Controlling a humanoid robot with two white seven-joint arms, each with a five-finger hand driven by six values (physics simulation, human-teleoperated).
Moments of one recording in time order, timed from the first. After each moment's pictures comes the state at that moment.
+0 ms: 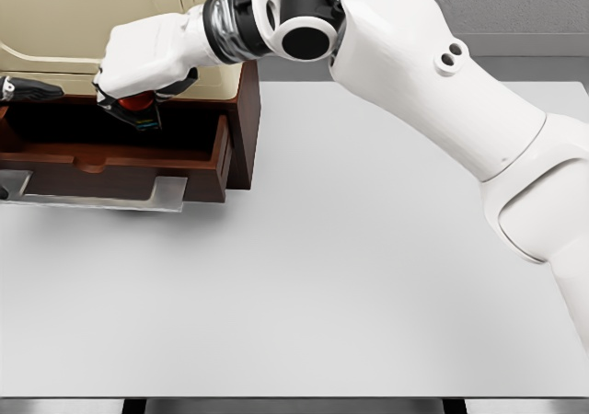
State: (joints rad) left arm -0.79 1.47 -0.91 -1.62 0.78 -0.53 -0.61; right arm -1.37 -0.04 1.04 -1.10 0.46 -0.61 0.61
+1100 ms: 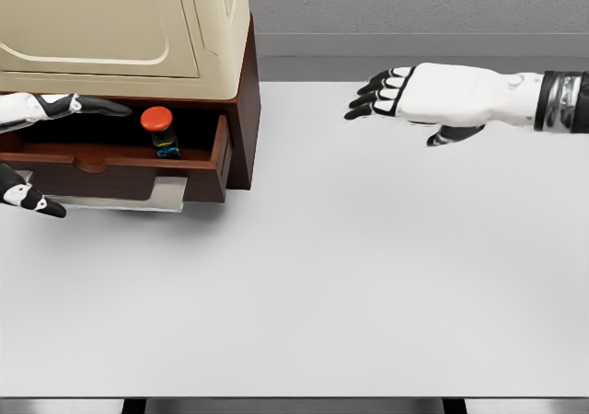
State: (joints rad) left arm -0.80 1.36 -0.89 -1.76 0.76 -0.52 -0.61; right arm -0.83 -0.82 0.65 -1.58 0.30 -0.61 0.61
